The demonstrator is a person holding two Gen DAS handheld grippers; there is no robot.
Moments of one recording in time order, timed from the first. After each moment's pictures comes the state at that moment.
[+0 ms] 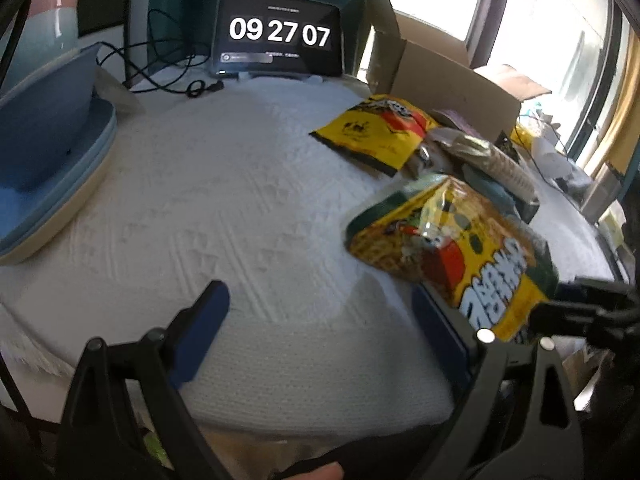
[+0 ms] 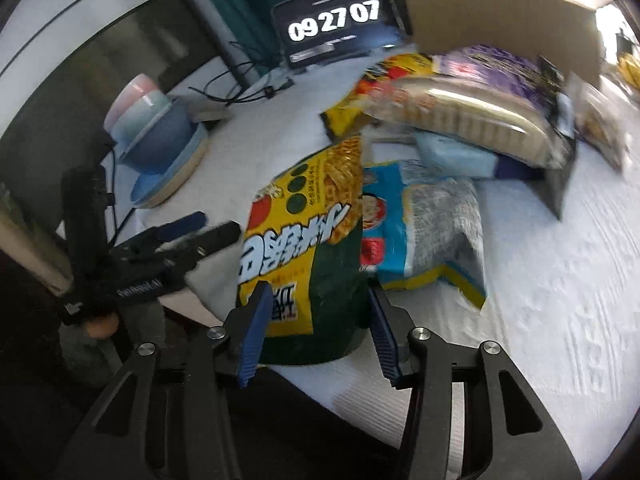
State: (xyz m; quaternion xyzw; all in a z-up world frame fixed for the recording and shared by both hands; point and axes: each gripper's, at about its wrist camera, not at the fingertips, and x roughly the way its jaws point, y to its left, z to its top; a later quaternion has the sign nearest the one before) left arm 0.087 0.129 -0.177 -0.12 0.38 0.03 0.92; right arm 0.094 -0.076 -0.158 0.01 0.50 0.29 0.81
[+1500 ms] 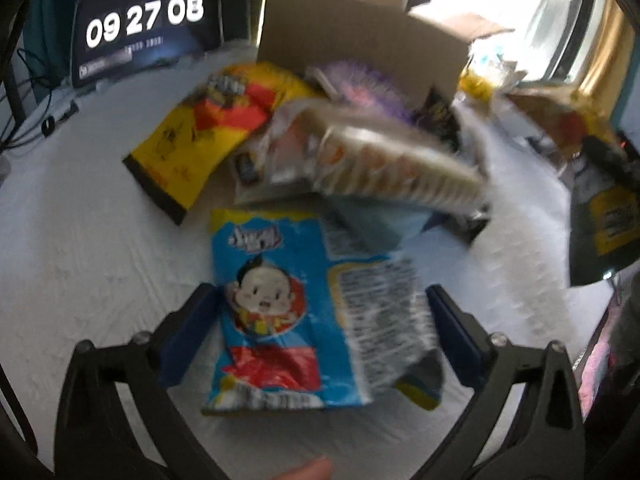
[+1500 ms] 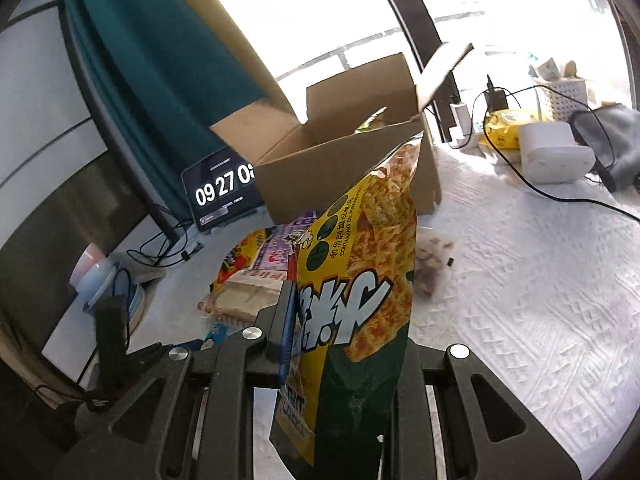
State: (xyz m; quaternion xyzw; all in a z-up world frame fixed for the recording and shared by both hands) left arm 0.197 0.010 -0.175 -0.07 0.45 -0.06 0.89; right arm 0.142 -0.249 -0.080 0.10 0.33 0.17 0.92
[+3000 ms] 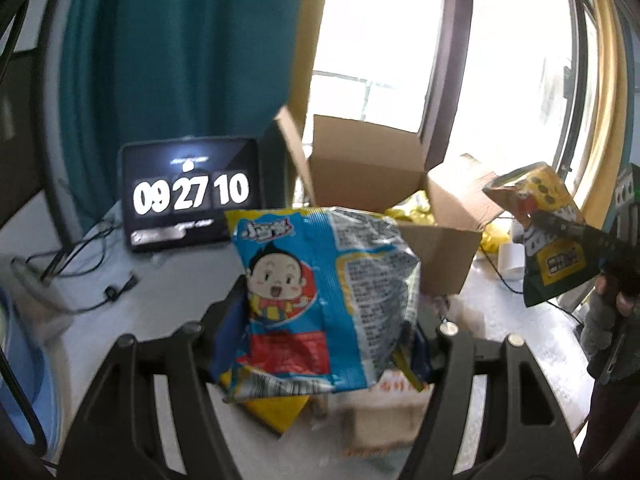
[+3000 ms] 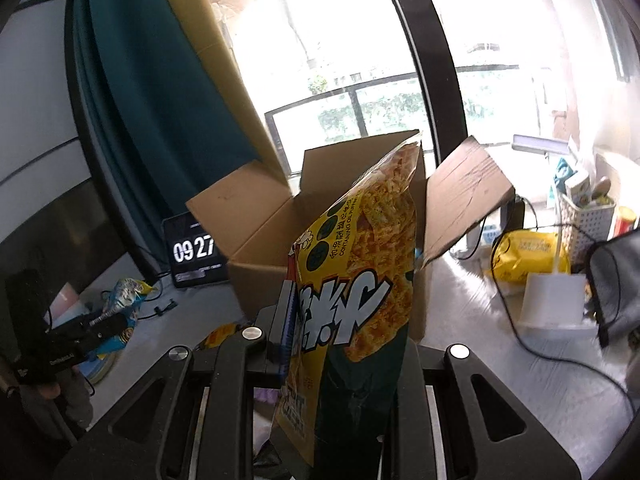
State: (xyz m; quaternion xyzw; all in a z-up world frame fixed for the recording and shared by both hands) left arm 0.239 0.072 -0.027 -0.08 0.26 -0.02 0.96; right arm 0.256 -0.259 -0.001 0.04 0.27 0.17 0.95
